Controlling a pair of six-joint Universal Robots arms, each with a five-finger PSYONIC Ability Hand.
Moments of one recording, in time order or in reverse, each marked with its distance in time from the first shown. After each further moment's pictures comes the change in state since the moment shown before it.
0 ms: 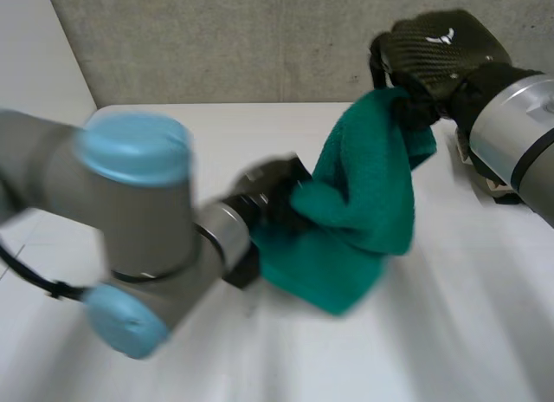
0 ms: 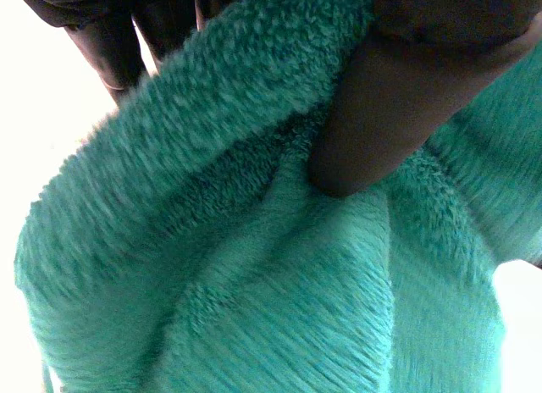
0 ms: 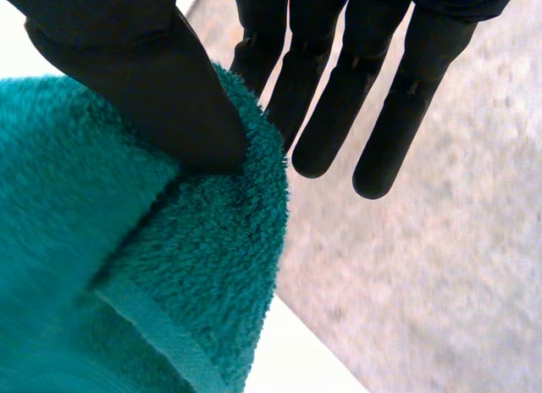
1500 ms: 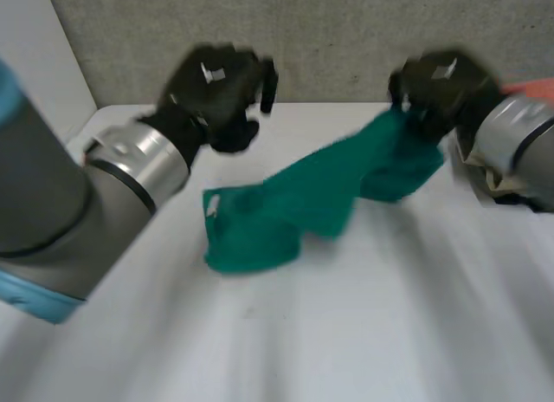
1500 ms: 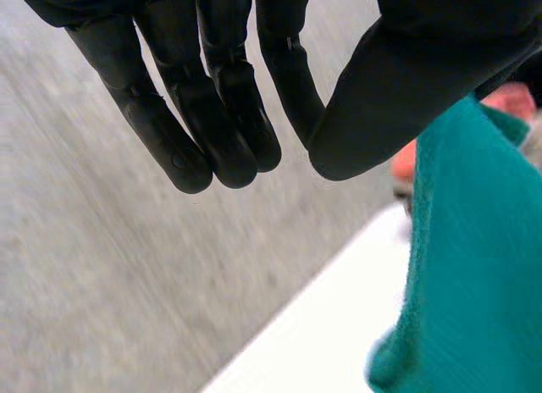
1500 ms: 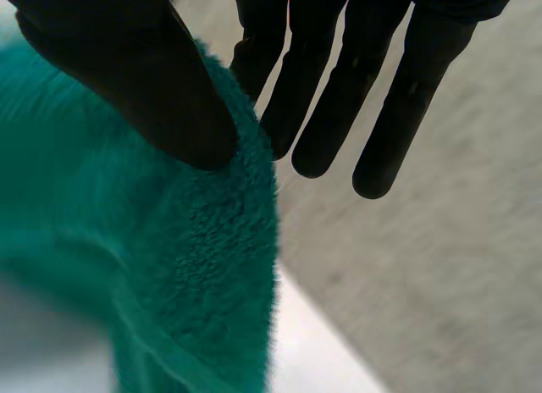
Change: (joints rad) left arm 0.129 0.266 -0.109 0.212 0.155 0.630; right arm -0.177 0.156 -0.055 -0.050 -0.202 -0.079; left_hand -0.175 0.001 0.015 -0.003 0.045; right_hand 0.000 0.000 0.000 0.000 -0.007
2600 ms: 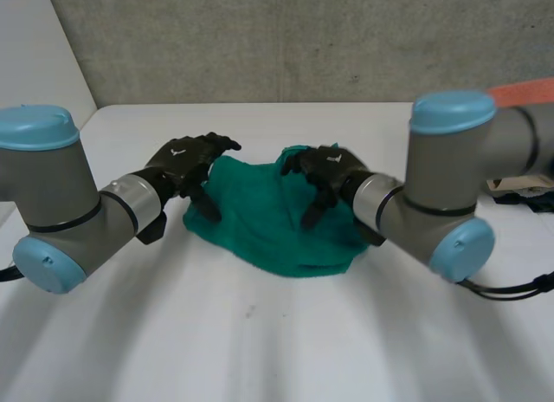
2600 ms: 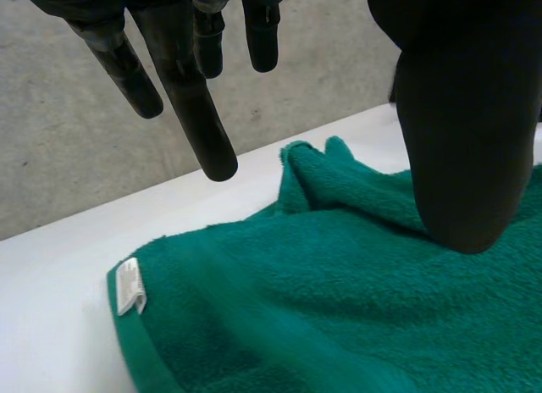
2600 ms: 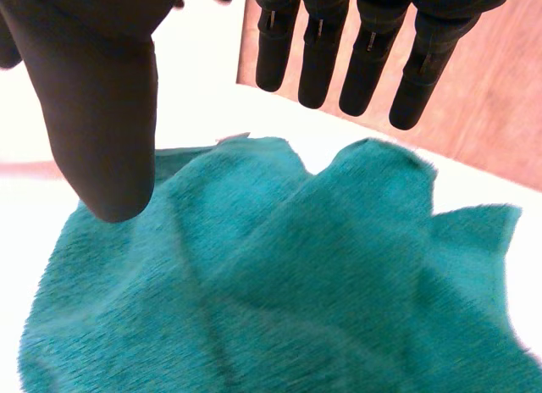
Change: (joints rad) left arm 0.239 -0.320 0.002 -0.054 0.135 -0.155; right arm 0.255 0.471 -0.225 0.019 0.068 0.353; left_hand -0.752 -0.985 -0.372 -0.982 -0.976; right_hand -0.638 -0.734 -0.742 -0.739 -0.724
